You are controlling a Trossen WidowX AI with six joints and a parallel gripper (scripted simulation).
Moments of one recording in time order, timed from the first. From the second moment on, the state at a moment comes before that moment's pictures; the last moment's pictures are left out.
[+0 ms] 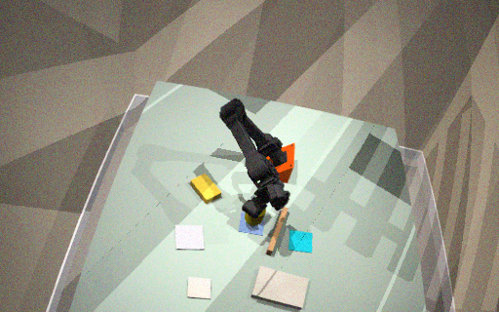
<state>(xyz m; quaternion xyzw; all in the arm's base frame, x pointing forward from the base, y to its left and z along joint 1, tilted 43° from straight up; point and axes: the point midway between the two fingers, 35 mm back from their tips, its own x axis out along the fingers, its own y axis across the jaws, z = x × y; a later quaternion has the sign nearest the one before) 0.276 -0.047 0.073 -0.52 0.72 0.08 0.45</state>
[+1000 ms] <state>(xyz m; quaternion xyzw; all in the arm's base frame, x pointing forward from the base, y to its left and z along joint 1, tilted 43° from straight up) 0.278 -0.025 0.097 -0.53 0.72 0.08 0.45</state>
